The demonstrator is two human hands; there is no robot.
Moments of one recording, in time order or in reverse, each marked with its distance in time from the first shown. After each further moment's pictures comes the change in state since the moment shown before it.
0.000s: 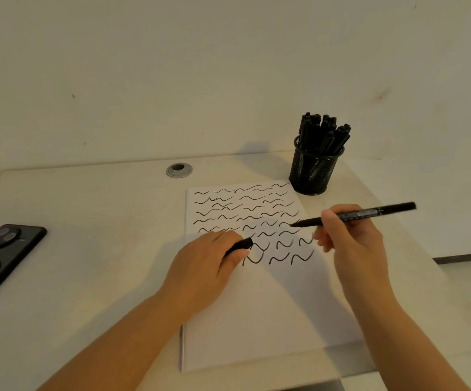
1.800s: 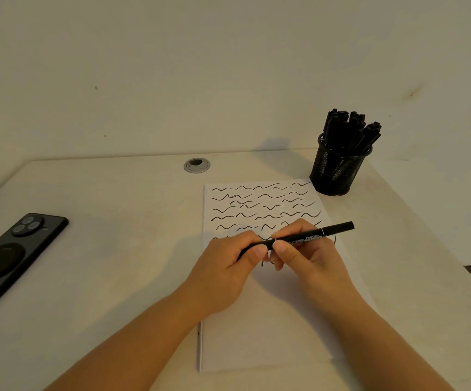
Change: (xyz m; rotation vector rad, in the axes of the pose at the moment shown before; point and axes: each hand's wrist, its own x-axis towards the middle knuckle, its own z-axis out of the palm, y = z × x) left_hand -0.003 0.001 -0.001 -0.499 -0.022 -0.035; right_hand -0.016 0.020 0.045 0.116 -0.532 -0.026
